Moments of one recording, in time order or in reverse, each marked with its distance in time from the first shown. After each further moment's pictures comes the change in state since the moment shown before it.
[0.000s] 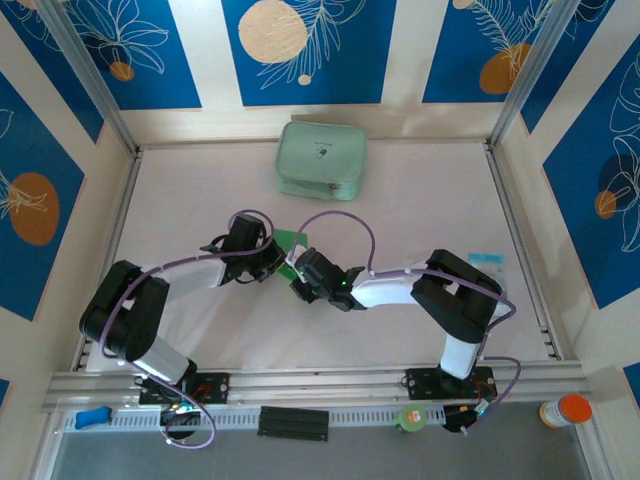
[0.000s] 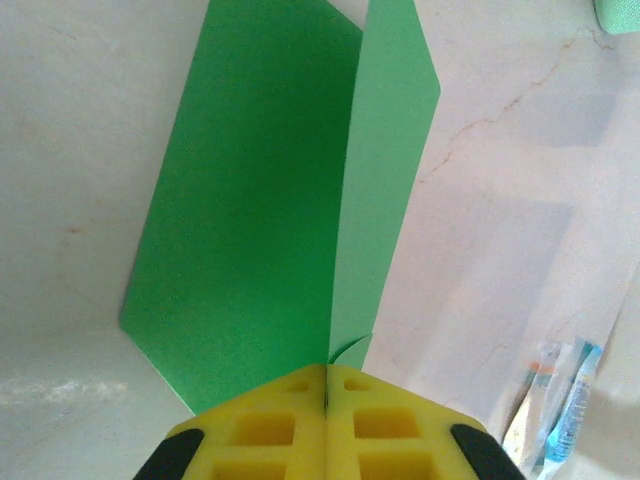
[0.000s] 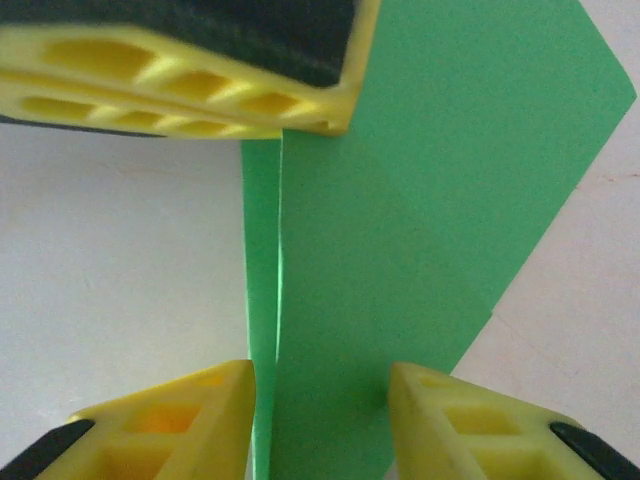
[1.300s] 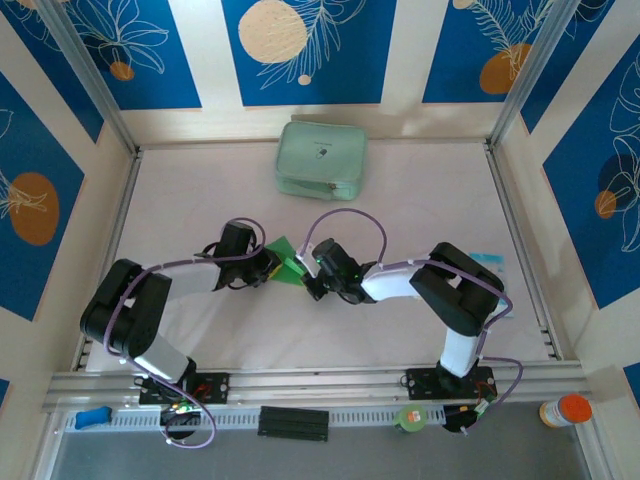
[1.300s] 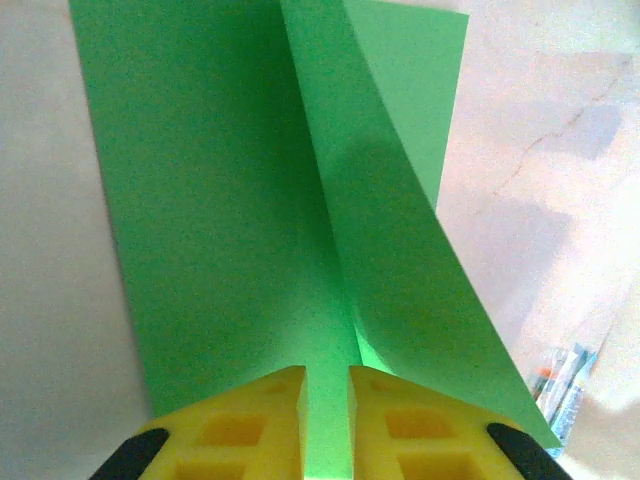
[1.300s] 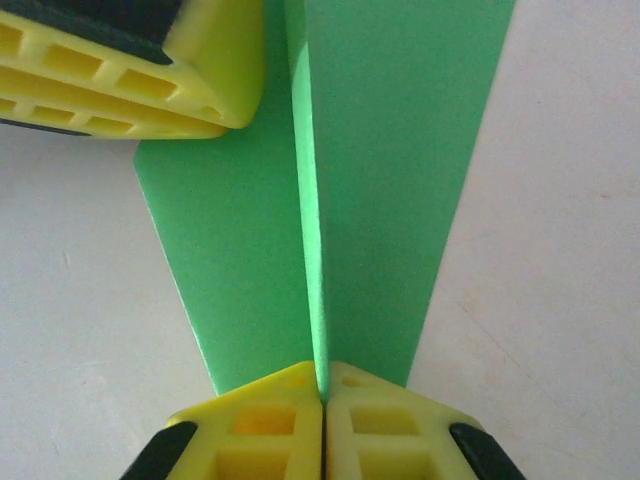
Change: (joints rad) left arm 0.068 0.016 -0.097 0.090 0.072 -0.017; right arm -0.137 0.010 -0.074 0.136 -0.265 -0.093
